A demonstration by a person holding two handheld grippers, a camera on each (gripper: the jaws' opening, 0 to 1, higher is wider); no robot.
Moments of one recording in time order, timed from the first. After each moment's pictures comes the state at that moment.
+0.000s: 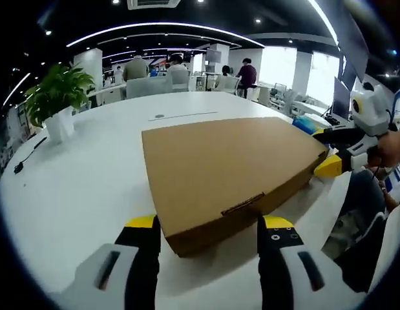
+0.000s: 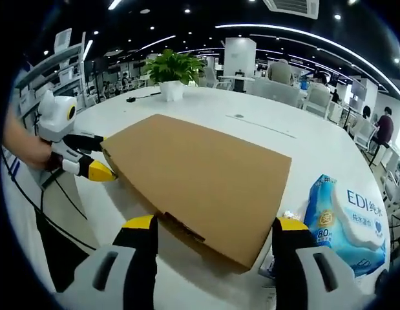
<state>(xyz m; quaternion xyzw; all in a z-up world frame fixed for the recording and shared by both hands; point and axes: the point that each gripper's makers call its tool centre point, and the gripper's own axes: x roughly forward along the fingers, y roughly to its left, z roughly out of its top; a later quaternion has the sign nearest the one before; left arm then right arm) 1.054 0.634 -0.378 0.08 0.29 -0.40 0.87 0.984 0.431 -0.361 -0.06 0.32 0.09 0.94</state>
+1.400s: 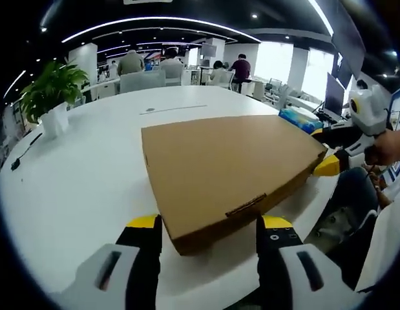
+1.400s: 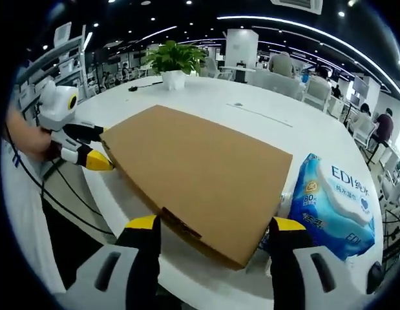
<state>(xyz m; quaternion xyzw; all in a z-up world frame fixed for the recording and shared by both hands) 1.025 0.631 -0.376 0.07 0.32 -0.41 0.85 0.947 0.424 -0.364 -0.07 0.36 0.09 0.93</state>
